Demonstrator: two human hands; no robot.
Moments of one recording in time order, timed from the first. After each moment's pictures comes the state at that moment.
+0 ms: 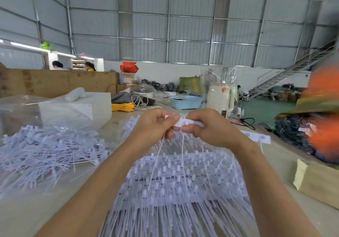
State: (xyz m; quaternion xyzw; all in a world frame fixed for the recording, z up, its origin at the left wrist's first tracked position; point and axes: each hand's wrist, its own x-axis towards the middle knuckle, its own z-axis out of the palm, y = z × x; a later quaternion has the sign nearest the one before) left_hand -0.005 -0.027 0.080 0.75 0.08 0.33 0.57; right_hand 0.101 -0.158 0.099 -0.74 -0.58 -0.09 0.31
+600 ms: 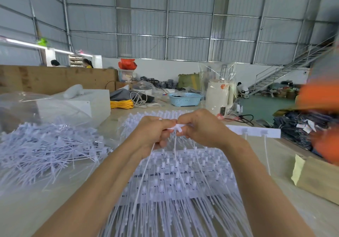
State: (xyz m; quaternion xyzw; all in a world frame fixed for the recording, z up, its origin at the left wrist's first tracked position) left_hand -0.003 -0.030 0.075 0.69 0.18 0.23 0.66; right_hand 0.098 -0.146 0.091 -0.74 -0.62 -0.11 0.26
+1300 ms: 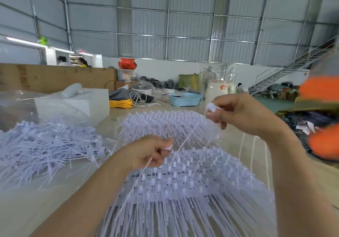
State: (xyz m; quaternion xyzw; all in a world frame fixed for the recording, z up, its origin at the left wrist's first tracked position) left_hand 0.006 0.006 0.032 0.66 0.10 0.00 0.74; right_hand 0.112 -0.212 0.122 -0.72 -0.56 -0.05 0.39
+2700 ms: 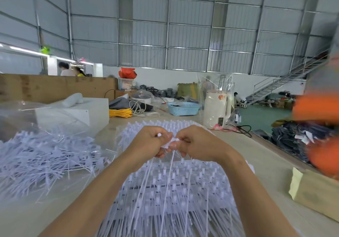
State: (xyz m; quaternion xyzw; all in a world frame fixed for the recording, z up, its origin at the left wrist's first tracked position) left_hand -0.002 -0.020 0.066 0.77 0.12 0.27 0.56; right_hand 0.091 -0.149 0.091 -0.78 -0.55 0.01 0.29
